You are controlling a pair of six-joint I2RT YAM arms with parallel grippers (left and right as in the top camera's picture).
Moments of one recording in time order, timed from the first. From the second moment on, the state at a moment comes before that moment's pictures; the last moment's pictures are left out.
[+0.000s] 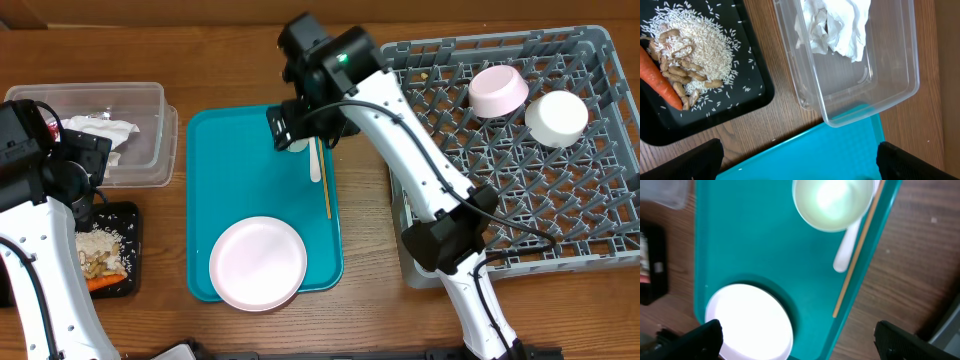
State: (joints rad) left arm 0.45 1.39 1.37 -1.07 -0.03 -0.94; right arm 0.63 2.37 2.64 -1.64 -0.20 0.33
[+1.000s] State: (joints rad) left arm 0.45 1.39 1.37 -1.07 -0.03 -0.94; right arm 0.77 2.14 1.77 -1.31 -0.36 0.33
